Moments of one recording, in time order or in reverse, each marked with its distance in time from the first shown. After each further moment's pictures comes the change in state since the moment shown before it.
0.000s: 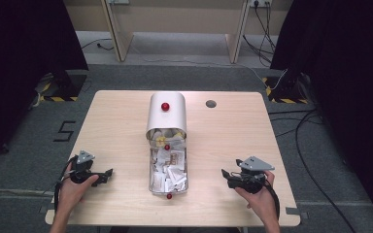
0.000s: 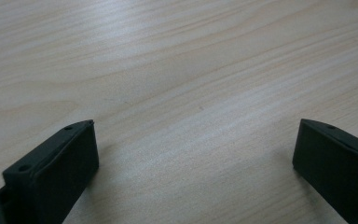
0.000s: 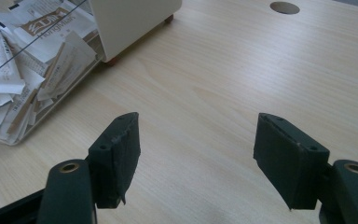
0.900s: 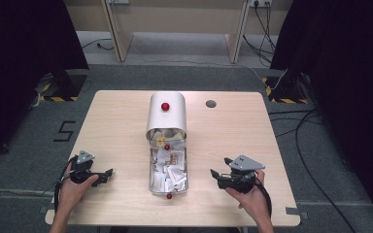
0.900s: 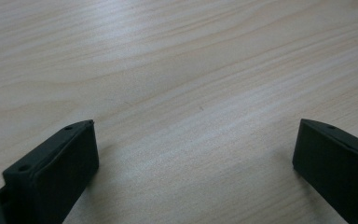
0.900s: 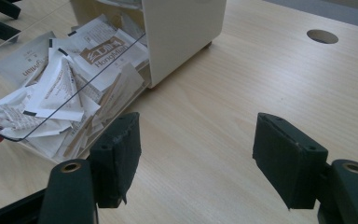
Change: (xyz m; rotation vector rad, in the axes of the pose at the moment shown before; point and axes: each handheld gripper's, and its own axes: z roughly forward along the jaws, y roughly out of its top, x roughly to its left) left arm 0.000 0.000 0.000 -0.002 0.000 -0.002; right arm 0.026 0.020 0.003 -0.039 0.082 -0.045
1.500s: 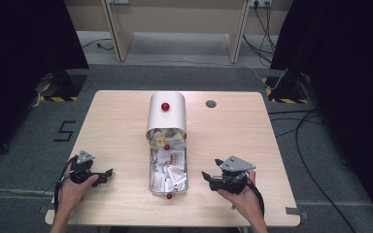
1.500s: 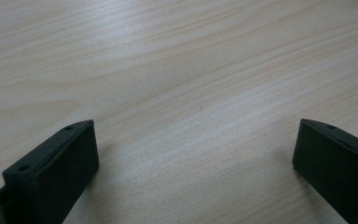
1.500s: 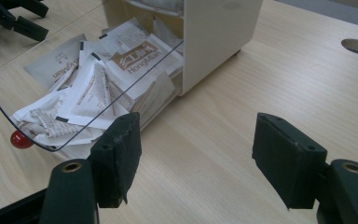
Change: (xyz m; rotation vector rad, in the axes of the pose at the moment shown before) left arm 0.000 0.000 0.000 0.000 0.000 0.000; right arm 0.019 0.007 0.012 0.003 0.058 -0.038
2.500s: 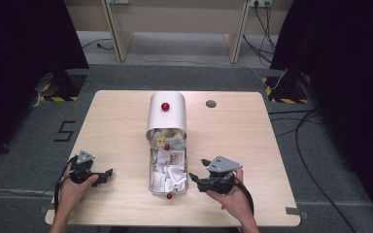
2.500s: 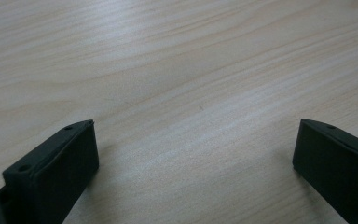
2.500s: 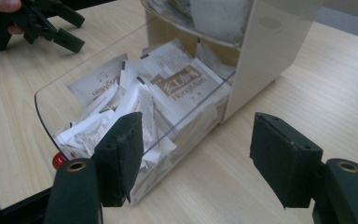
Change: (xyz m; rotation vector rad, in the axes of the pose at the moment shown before) left arm 0.000 0.000 0.000 0.000 0.000 0.000; right arm 0.025 0.018 0.015 -0.026 0.075 -0.053
